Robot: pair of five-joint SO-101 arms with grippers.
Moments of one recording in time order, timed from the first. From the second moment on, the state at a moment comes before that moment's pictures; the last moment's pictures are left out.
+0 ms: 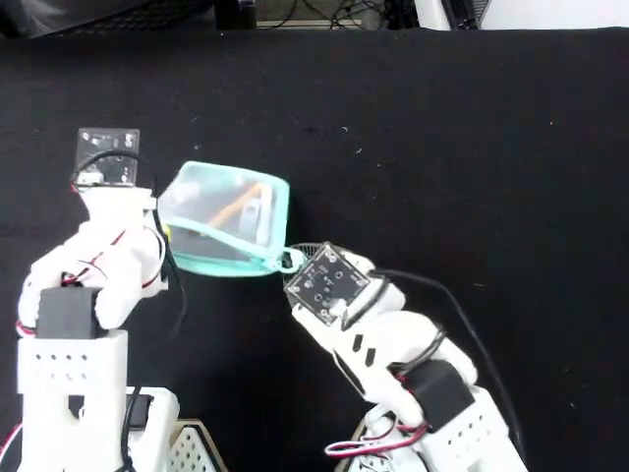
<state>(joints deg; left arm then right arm) -4.9 -57.9 37.9 72.8 -2.0 -33.1 -85.0 69.2 50.1 22.2</state>
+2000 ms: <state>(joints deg) -8.1 -67.3 64.8 28.1 17.9 -43.9 -29.0 12.6 55.9 27.1</state>
